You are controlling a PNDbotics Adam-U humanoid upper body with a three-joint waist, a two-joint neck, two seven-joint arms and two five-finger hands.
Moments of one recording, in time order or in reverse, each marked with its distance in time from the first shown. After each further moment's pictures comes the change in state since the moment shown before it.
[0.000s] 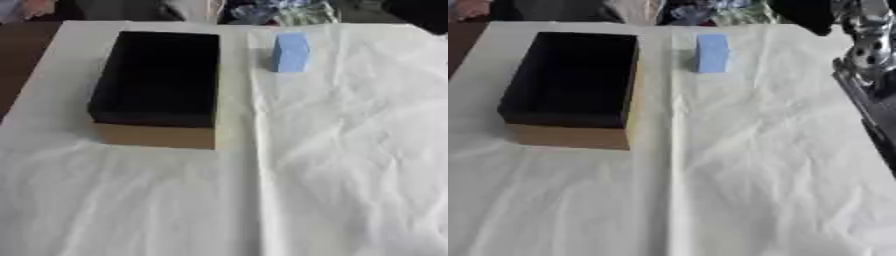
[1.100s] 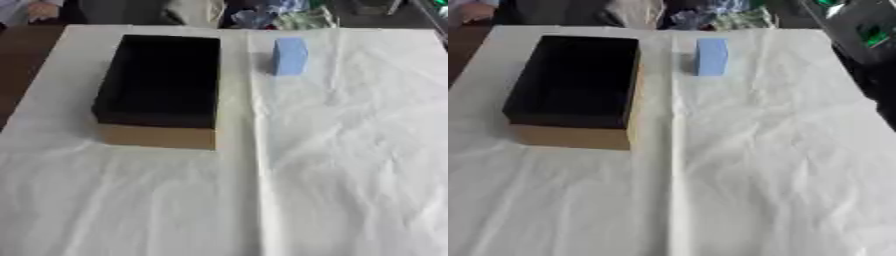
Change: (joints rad) left arm 0.007 0.010 -0.007 0.000 0.010 0.004 -0.004; right arm -0.343 0.016 0.199 0.421 0.294 0.029 0.413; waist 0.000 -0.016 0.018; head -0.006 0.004
